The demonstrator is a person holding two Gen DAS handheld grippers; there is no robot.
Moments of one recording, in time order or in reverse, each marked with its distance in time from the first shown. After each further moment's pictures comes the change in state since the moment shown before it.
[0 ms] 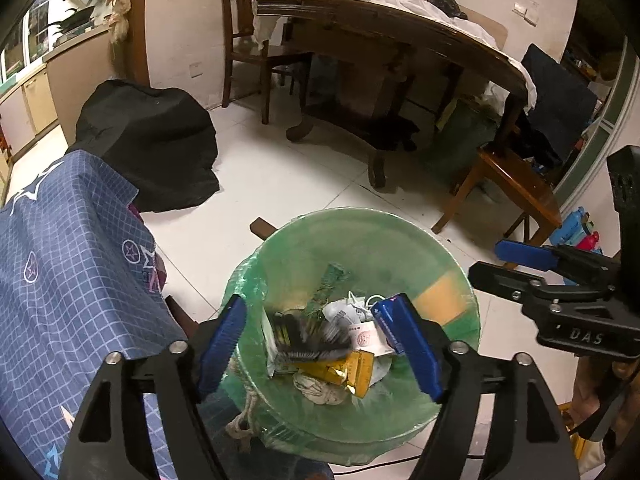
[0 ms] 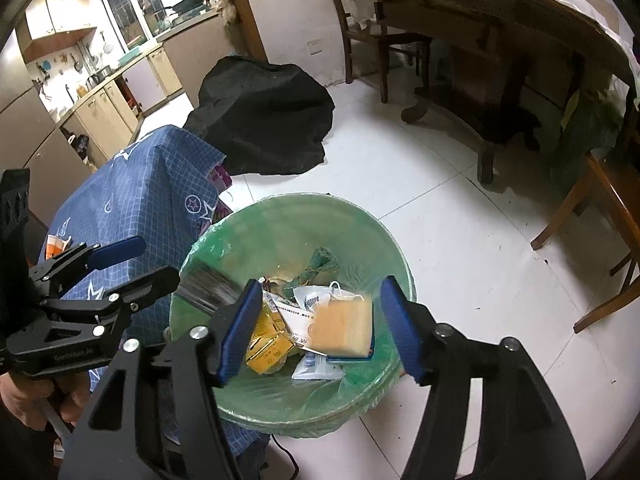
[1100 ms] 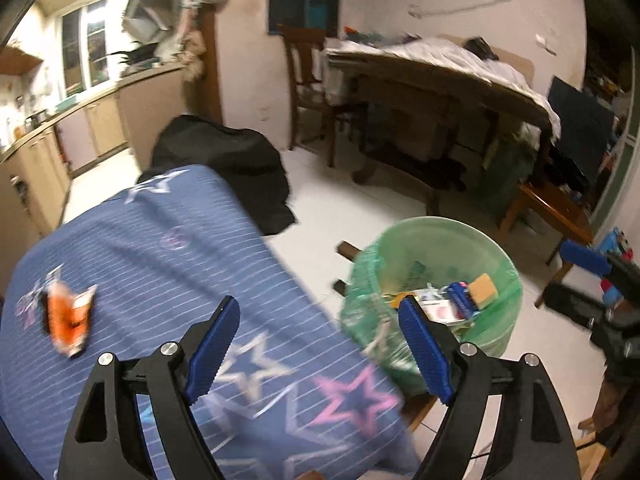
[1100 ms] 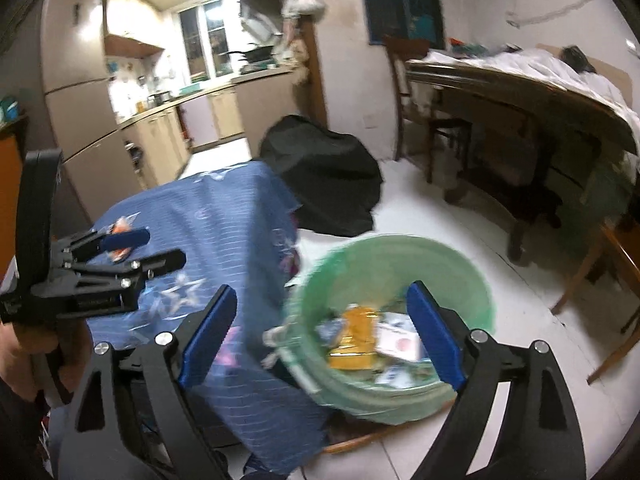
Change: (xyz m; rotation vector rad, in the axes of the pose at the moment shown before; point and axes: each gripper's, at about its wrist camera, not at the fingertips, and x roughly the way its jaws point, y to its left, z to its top) left arm -0.152 0.081 -0.096 -0.037 -0.202 0.215; right arm -0.074 0.122 -0.074 -0.185 -0.292 0.093
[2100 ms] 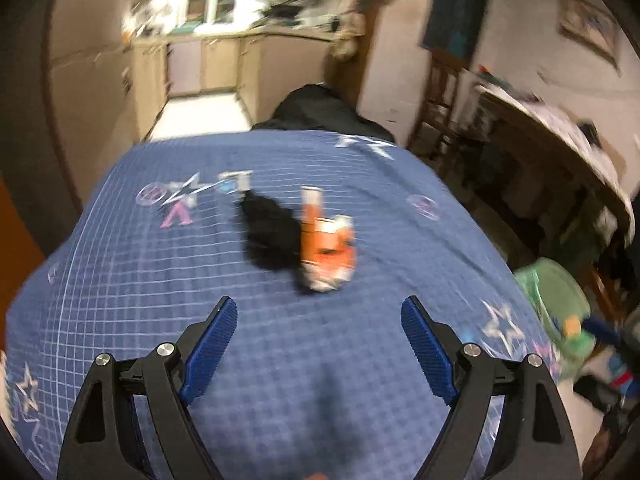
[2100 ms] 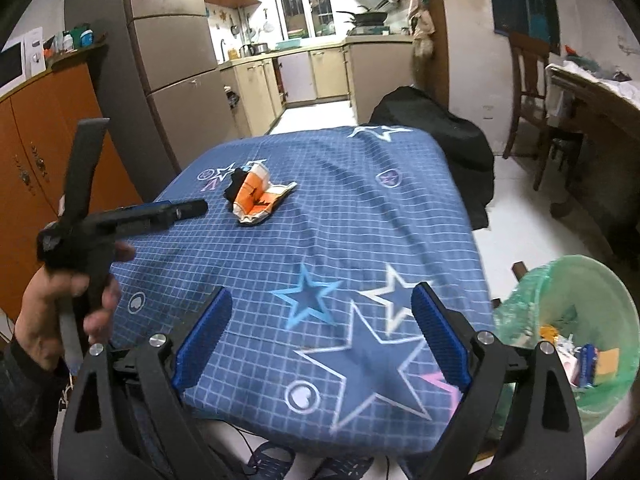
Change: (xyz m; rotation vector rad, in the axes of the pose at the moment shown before) left arm -0.074 0.292 -0.085 -0.430 0.019 0.178; right arm 0.069 0.205 -0.001 -0.178 0.129 0.267
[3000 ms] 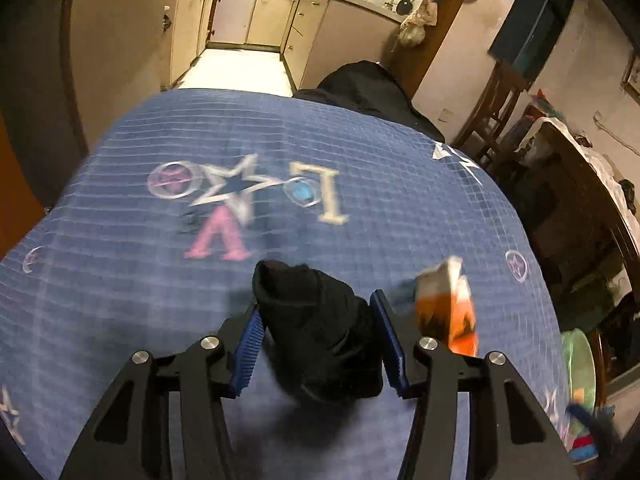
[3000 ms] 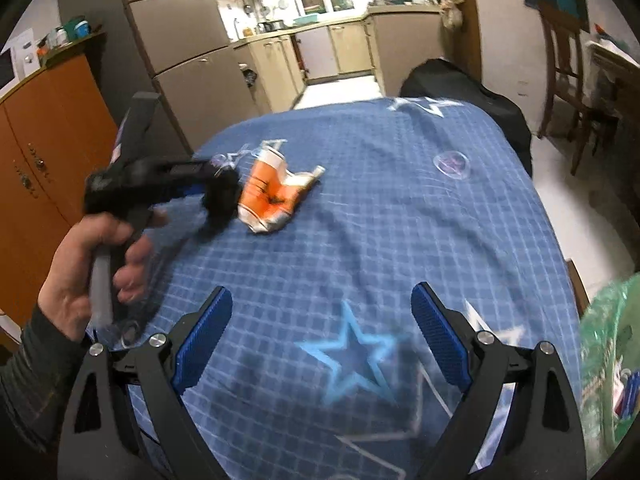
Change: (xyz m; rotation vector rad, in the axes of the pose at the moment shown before) left arm 0.086 0.082 0.058 -0.163 0.102 0.046; right arm 0.080 0.019 0.027 0.011 0.083 0.114
